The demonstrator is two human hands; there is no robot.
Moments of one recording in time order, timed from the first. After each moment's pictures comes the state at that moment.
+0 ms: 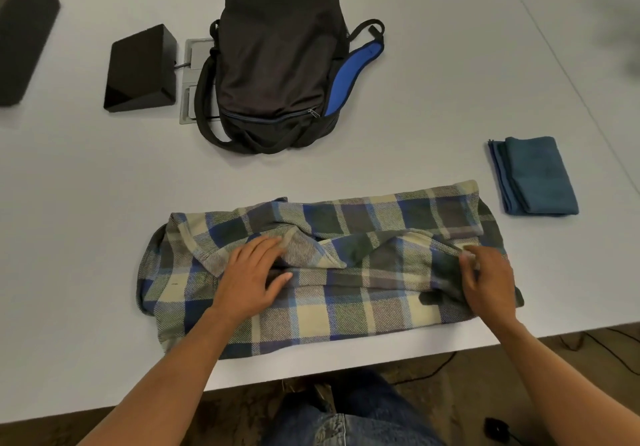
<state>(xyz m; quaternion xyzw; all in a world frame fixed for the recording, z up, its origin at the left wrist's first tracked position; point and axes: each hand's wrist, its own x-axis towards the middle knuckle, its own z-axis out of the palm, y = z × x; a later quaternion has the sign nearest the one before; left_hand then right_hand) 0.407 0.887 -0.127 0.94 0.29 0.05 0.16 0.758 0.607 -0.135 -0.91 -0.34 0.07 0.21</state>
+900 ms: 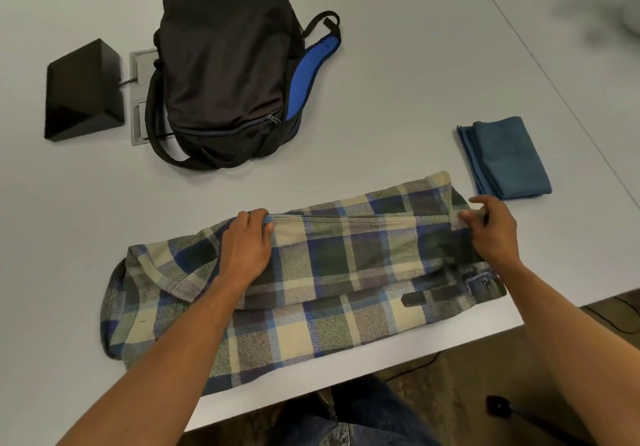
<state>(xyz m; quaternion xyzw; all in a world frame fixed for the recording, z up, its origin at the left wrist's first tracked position) 0.516 0.928 -0.121 0.89 0.41 0.04 0.20 0.838 0.637 -0.111 -0.92 -0.15 0.16 0.33</state>
